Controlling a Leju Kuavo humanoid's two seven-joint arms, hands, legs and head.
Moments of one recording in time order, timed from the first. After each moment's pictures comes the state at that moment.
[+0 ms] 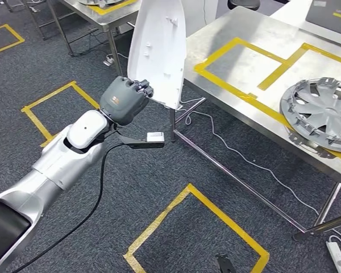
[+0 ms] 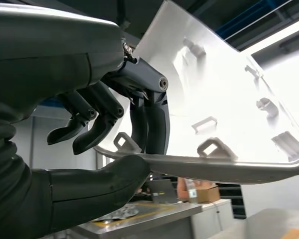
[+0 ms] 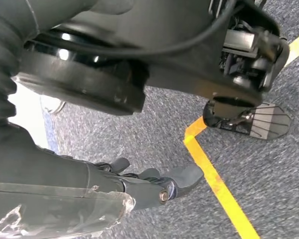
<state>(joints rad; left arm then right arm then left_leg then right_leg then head) -0.88 0.07 -0.81 -0.94 -1.24 0.41 -0.20 -0.18 0.21 -1.07 -0.19 1.19 -0.06 0.02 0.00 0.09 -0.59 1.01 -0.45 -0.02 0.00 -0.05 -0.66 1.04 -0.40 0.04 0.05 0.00</state>
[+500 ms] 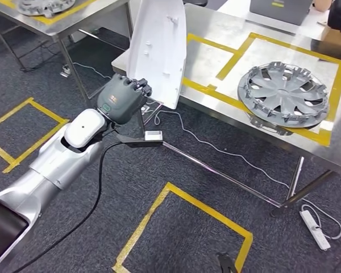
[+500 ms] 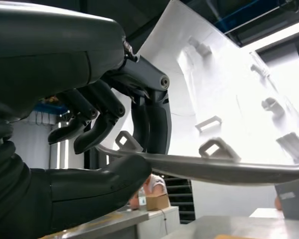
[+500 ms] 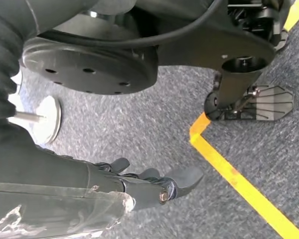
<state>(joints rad) -0.88 0.07 -0.81 -0.94 -1.24 0.41 -0.20 -0.18 0.21 -1.07 -0.19 1.19 -0.06 0.02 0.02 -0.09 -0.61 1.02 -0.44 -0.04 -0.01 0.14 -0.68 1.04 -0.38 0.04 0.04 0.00</state>
